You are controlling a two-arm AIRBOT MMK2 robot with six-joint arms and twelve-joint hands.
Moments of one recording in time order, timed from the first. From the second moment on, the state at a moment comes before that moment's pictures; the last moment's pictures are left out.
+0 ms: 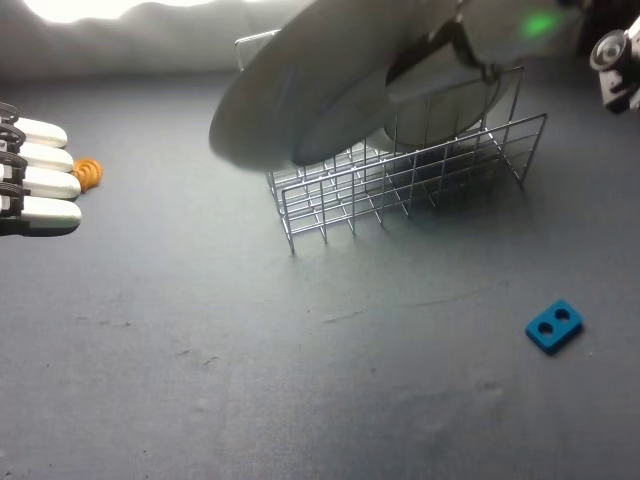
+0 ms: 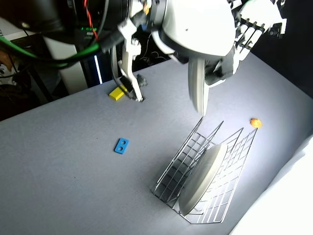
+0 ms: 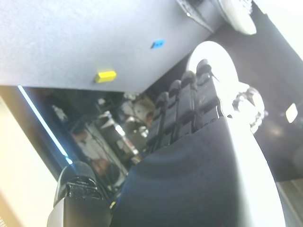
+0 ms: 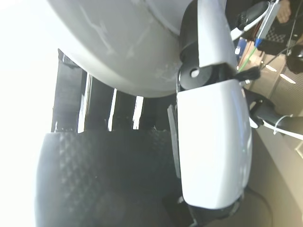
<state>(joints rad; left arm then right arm) 0.75 -0.61 1.40 1.28 -1.32 -0.05 -0.05 -0.99 1.02 -1.37 0.29 0.61</state>
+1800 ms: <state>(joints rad) 0.70 -0.61 1.39 1.33 -1.34 -0.04 -0.20 -1.17 1.22 -1.40 0.06 0.67</state>
